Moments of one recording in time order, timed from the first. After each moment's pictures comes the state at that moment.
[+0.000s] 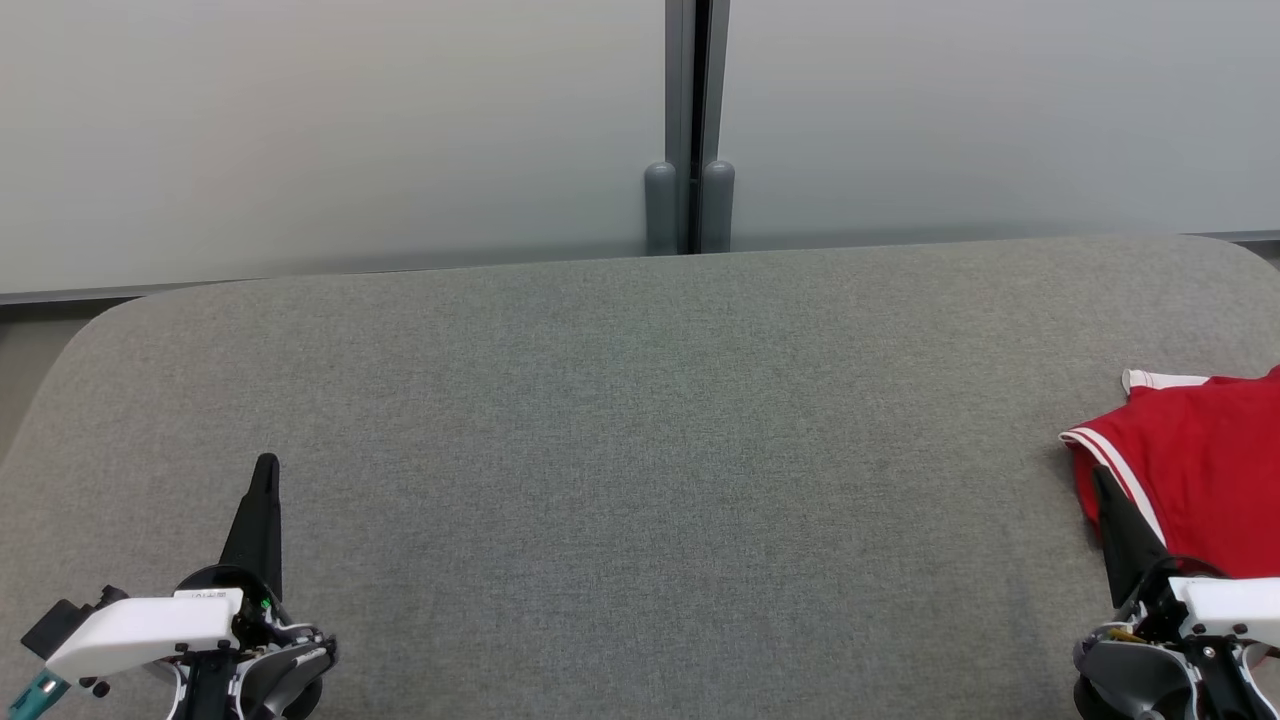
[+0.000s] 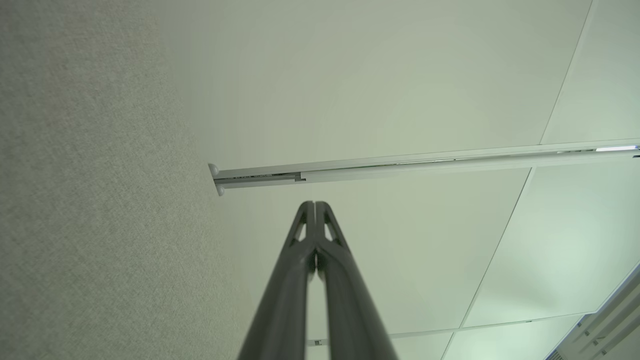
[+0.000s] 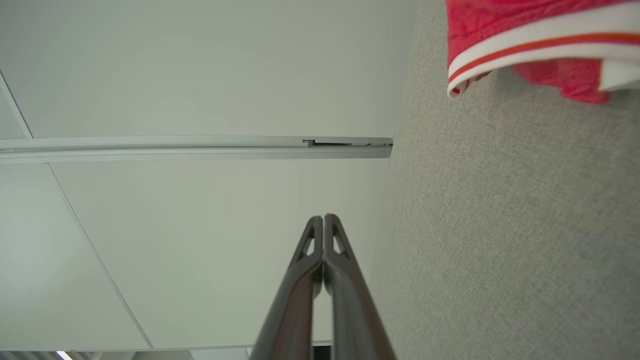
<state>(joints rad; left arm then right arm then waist) -0.10 0.05 0.11 0.25 -1.61 -0.13 0.11 -0.10 -0.05 -0.11 0.24 1.62 0.13 0.11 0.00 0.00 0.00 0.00</state>
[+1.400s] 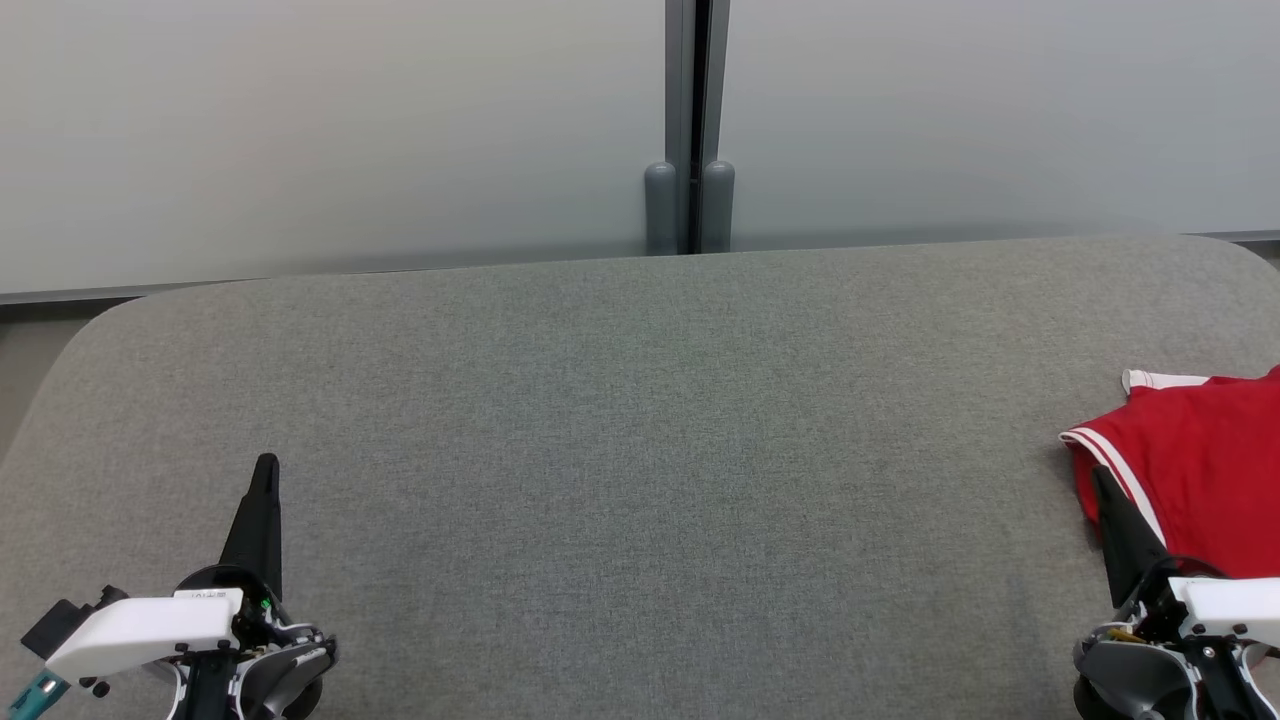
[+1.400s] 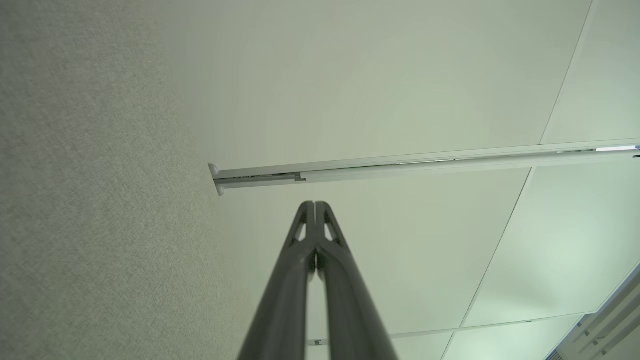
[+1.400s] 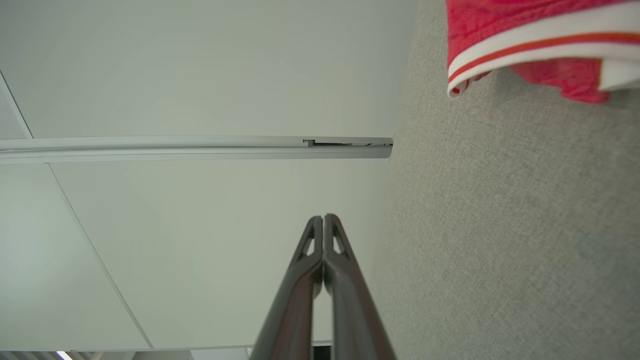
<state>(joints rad) -0.10 0.05 0.11 0.25 -1.61 -0.13 0.11 -0.10 -0.05 -0.11 0.24 1.62 0.13 0.11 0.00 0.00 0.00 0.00</state>
